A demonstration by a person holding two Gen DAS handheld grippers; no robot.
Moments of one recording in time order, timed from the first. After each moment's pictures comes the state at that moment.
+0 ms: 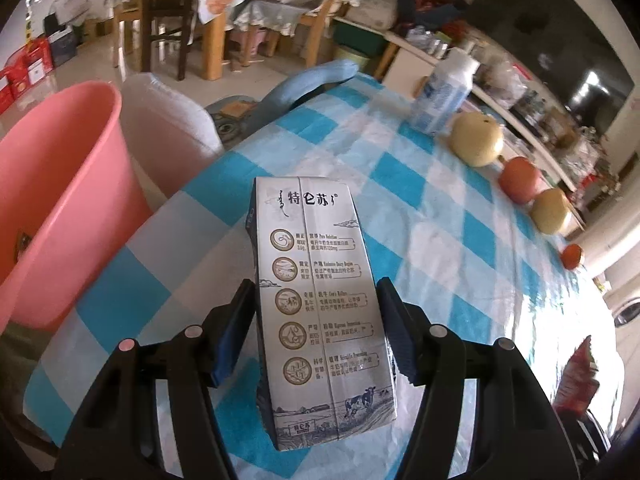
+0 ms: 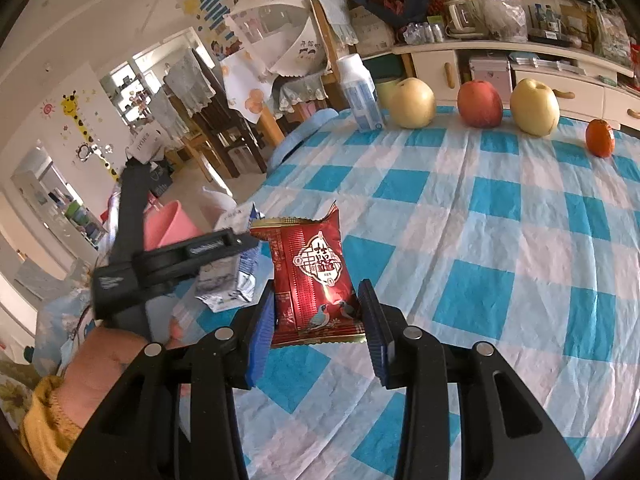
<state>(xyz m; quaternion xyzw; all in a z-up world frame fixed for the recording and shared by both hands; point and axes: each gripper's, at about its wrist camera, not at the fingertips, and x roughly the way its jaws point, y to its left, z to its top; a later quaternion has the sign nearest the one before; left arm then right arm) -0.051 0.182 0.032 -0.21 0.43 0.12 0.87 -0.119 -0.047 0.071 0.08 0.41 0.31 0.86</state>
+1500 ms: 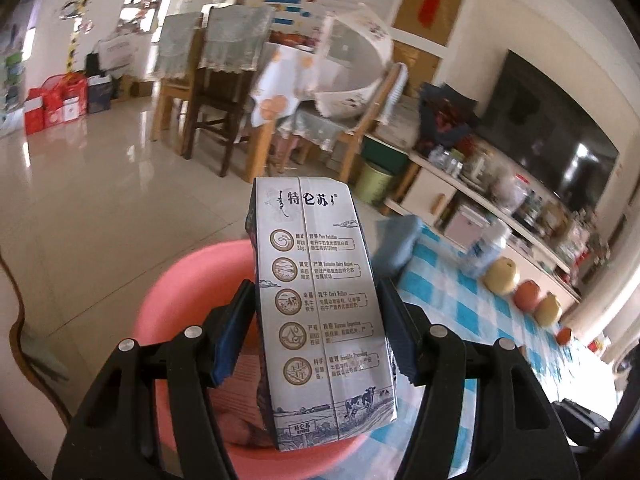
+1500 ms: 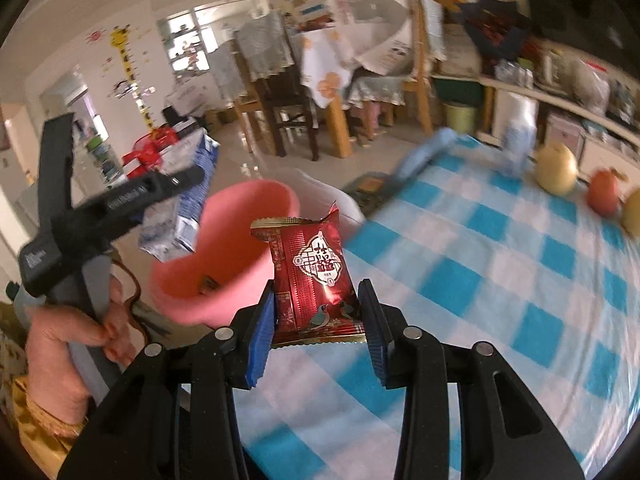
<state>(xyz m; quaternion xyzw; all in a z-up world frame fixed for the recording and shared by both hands) -0.158 0.369 0.109 -0.22 0.25 0.19 0.92 -0.154 0.169 0.117 -0.03 0.36 0.40 0.84</state>
